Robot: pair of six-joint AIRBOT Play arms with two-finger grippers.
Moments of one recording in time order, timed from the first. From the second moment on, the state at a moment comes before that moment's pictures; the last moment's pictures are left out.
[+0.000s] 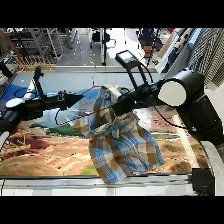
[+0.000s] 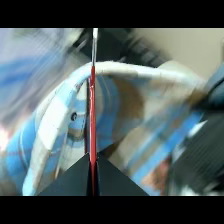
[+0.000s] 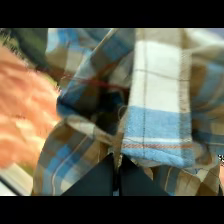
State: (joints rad) left arm 0.04 -1.41 1.23 -0.07 -1.28 -0.24; right arm 0.61 -1.33 1.85 -1.48 1.43 1.51
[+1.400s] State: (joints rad) left arm 0.07 -1.68 1.28 -0.28 -1.47 -0.14; right arm 0.57 -1.47 1.85 -1.52 1.26 0.58
